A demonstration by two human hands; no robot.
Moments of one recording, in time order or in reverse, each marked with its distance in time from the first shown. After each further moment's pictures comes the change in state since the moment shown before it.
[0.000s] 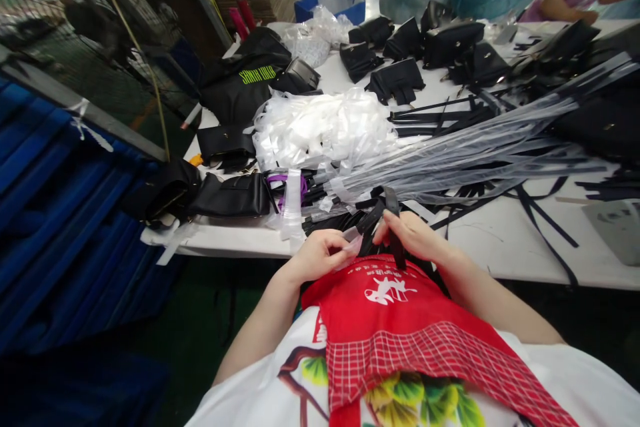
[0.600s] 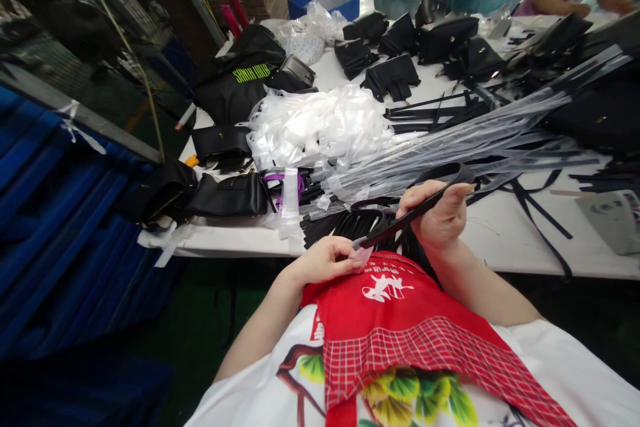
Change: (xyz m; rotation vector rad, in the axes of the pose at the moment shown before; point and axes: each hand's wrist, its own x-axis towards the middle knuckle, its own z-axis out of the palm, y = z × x) left_hand 0.001 -0.007 0.010 -0.081 -0.240 0.065; right_hand 0.003 -0.031 0.006 0.339 0.791 -0.330
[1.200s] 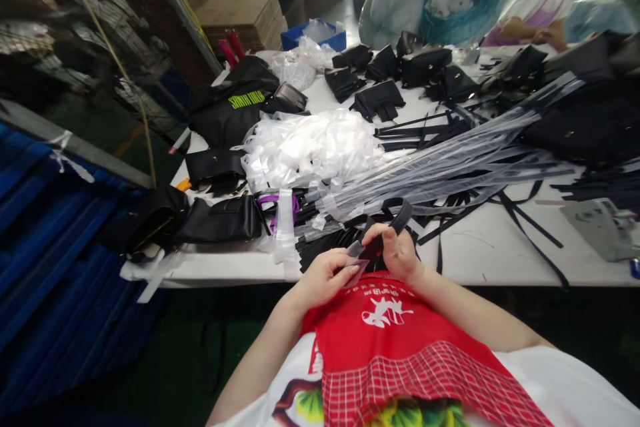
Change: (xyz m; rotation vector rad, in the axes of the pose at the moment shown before) left_hand 0.010 0.008 -0.001 0.072 0.161 0.023; right_hand -0.020 0.039 0.002 -0.219 -0.372 0.012
